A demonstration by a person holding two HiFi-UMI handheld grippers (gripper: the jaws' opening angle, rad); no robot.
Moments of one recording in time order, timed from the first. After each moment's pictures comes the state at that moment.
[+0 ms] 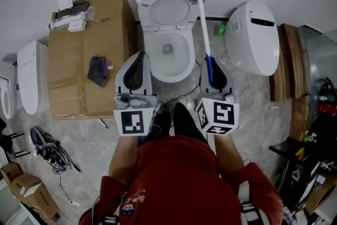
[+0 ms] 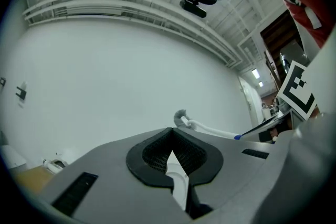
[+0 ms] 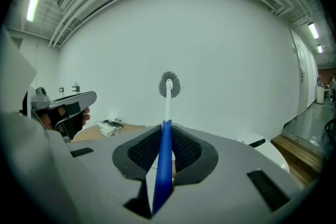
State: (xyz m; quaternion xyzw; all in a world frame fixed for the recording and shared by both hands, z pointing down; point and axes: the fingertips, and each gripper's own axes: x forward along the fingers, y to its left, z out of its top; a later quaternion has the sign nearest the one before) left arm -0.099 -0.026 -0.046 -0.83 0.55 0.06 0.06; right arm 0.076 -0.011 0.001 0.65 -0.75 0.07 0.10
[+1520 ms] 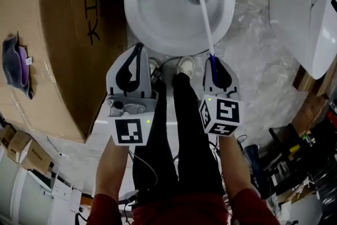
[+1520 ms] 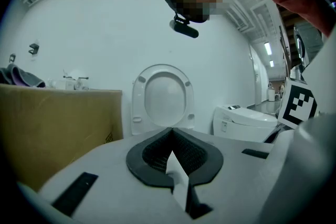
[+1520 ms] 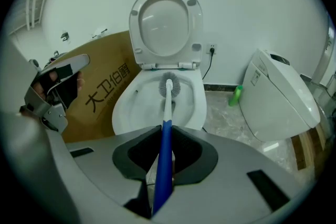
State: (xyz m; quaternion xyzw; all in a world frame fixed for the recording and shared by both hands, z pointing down) left arm -0.077 -0.077 0.414 -0.81 0.57 -0.08 -0.07; right arm 0.099 -0.024 0.520 0.54 -0.71 0.31 0.33
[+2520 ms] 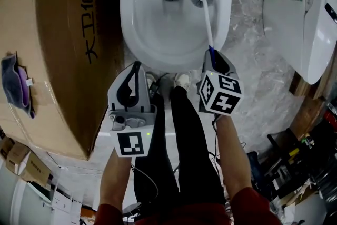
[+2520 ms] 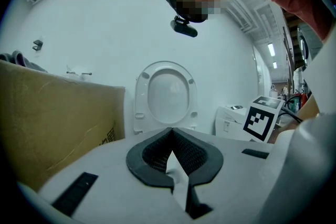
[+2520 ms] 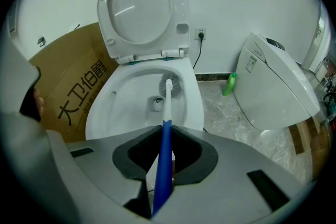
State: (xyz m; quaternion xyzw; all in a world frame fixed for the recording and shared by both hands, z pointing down) left arm -0.083 -0.082 0.432 -0.81 0.58 -0.08 -0.09; right arm 0.118 -0.086 0.576 0.58 -0.64 0.37 0.34
